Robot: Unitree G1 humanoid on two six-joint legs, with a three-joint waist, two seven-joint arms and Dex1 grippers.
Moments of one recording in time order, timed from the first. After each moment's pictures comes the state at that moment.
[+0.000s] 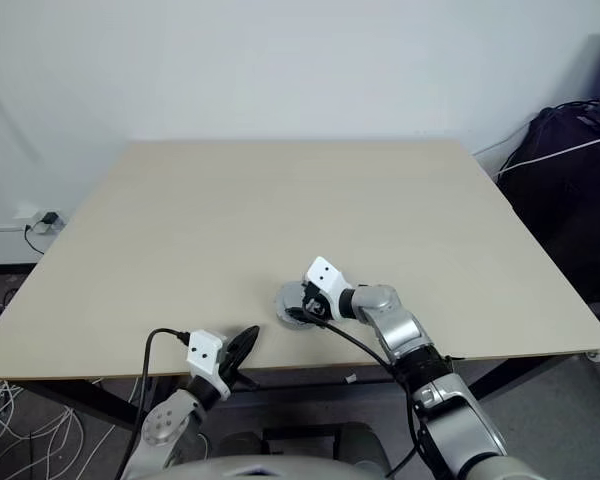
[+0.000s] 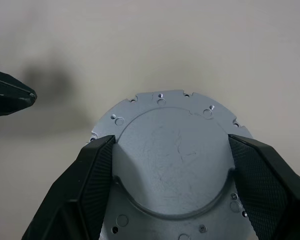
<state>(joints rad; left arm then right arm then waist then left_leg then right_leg) 0.34 0.14 -0.17 0.02 -0.13 -0.18 -0.42 -0.41 -0.26 0.35 0.36 0.04 0.29 0.82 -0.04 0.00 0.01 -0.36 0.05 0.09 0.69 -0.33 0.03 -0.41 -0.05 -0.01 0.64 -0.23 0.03</state>
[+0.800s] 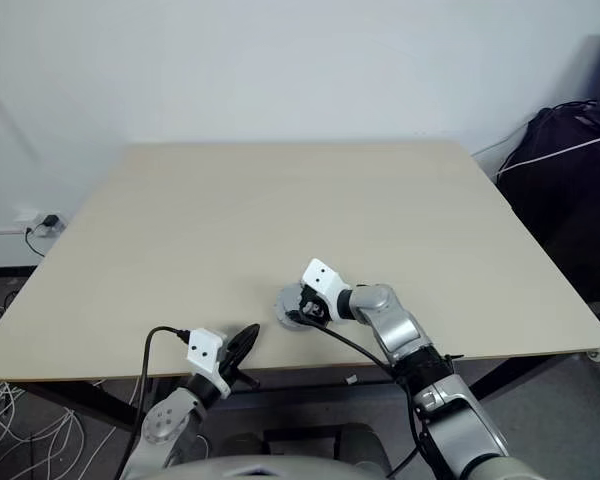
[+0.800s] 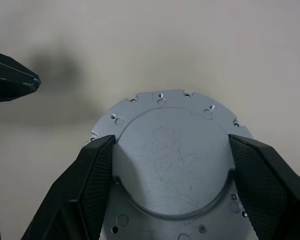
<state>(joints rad) 0.34 0.14 -0.17 0.00 -0.13 -0.17 -0.41 -0.41 -0.26 0.38 0.30 -0.01 0.36 0.80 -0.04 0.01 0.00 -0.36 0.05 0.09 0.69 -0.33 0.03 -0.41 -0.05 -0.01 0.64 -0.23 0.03</state>
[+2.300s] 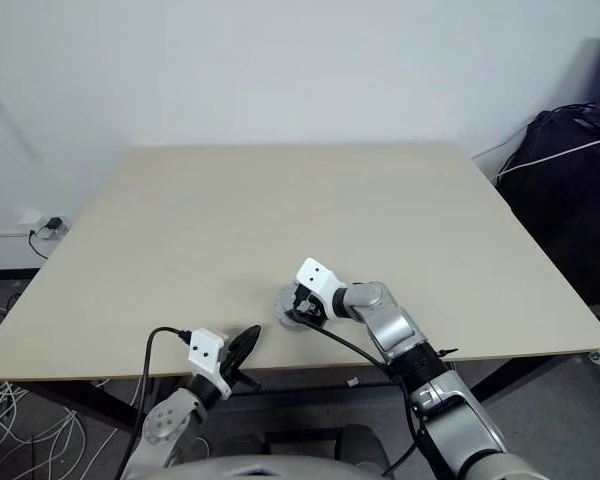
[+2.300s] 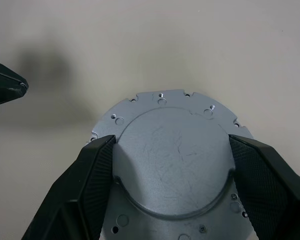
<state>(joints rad) 0.34 0.14 -0.18 0.00 -0.13 -0.16 -0.42 -0.43 -0.26 0.41 0.27 -0.03 0.45 0.76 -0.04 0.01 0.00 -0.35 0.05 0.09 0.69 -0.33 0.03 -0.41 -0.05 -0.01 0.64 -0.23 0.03</state>
